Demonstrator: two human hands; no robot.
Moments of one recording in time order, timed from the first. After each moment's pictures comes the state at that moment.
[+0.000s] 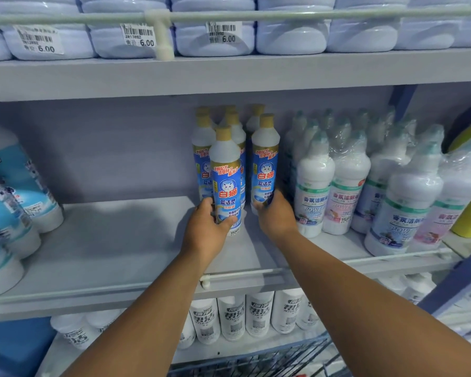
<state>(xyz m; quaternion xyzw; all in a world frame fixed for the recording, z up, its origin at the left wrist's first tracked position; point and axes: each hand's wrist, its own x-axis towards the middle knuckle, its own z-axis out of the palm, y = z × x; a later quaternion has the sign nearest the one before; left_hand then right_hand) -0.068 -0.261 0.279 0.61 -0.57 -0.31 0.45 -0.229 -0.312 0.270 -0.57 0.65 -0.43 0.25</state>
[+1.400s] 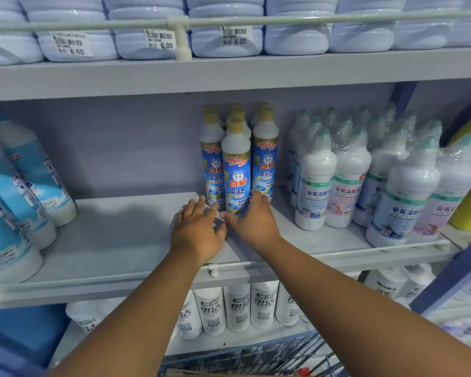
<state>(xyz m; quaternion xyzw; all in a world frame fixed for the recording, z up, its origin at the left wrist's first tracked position) -0.032 -0.247 0.278 0.69 -0.72 -0.02 0.10 -0.176 -0.268 0.275 -0.63 0.61 -0.42 0.24</state>
